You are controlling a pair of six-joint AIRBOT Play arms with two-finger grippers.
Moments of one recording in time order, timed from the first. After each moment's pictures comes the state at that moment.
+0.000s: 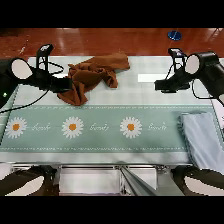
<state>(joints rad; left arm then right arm) -0.19 -1.22 1.16 1.35 -1.08 -1.64 0.21 -1.35 1.28 -1.58 1.23 1.76</state>
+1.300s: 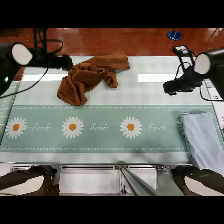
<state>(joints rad) -0.18 -1.37 1.39 1.42 -0.84 -1.47 0.21 -1.25 1.28 -1.69 1.33 1.66</state>
